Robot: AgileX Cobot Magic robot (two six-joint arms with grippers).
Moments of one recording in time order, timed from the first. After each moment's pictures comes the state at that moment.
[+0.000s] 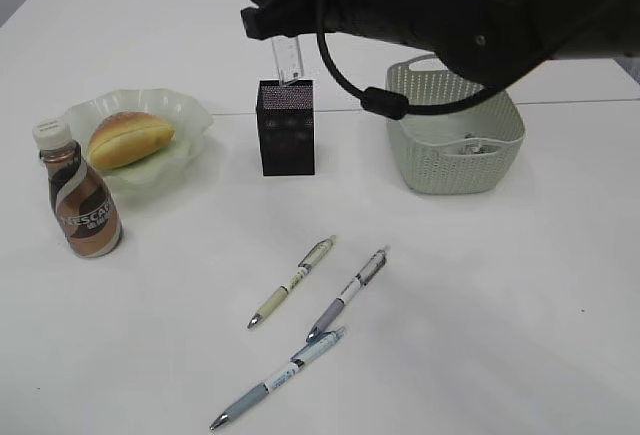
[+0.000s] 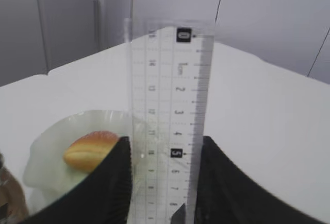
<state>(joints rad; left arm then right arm) -0.05 1.08 -0.94 -0.13 1.16 -0.12 0.52 1.82 -1.35 -0.27 -0.22 0.12</state>
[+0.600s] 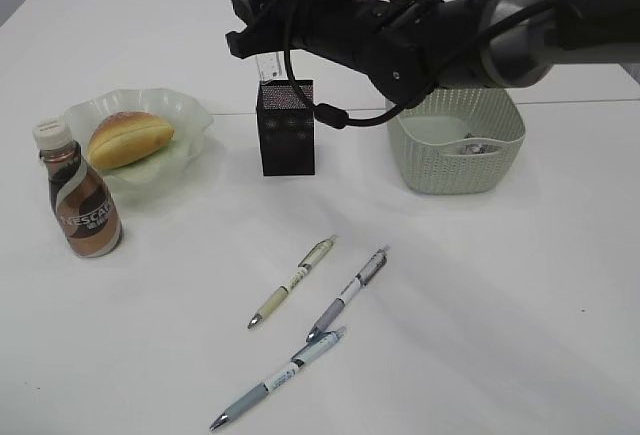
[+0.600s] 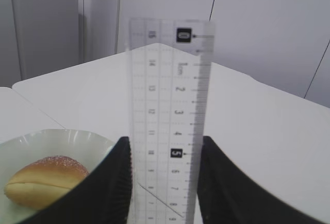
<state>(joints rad) -0.05 1.08 -0.94 -0.08 1.11 -0.12 0.47 2.13 -1.62 -0.28 -0.35 0.07</state>
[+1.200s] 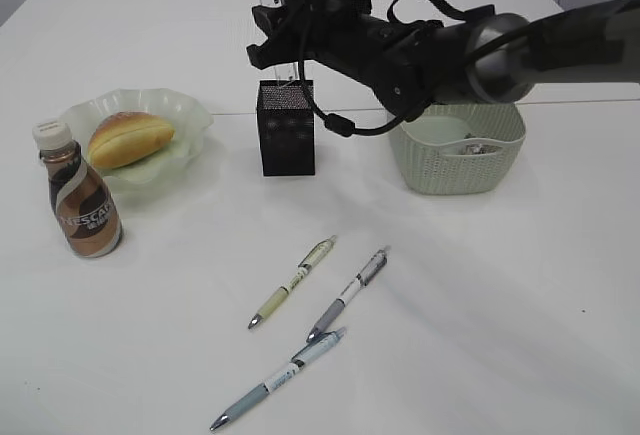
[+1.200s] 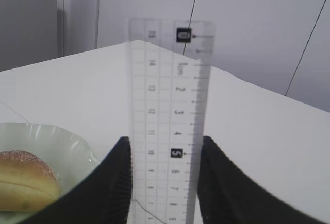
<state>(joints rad) -0.05 1.08 -0.94 -0.08 1.12 -0.12 0.43 2.24 -1.69 -0.25 -0.41 0.01</state>
